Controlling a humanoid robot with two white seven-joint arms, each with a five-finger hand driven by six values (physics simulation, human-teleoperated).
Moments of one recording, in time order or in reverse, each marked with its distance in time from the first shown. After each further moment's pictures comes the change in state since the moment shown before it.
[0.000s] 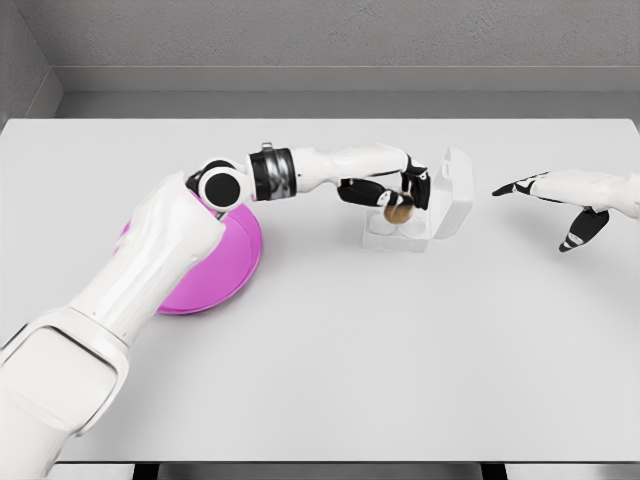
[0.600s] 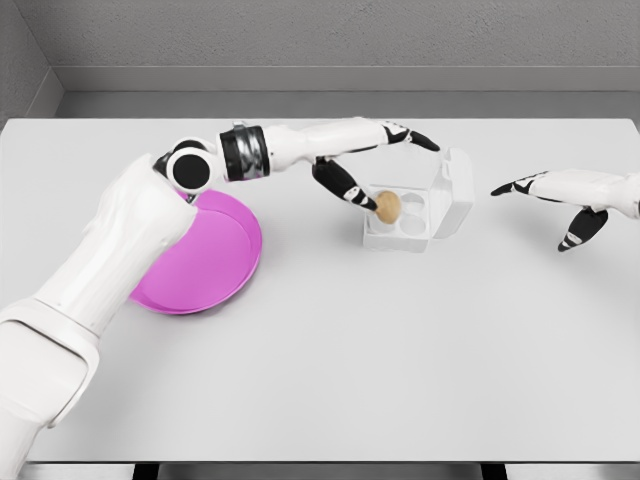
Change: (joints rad) left arm -0.035 0.100 0.000 -0.090 0.064 0.001 0.000; right arm -0.002 0.000 0.000 -0.005 0.001 -0.001 0.000
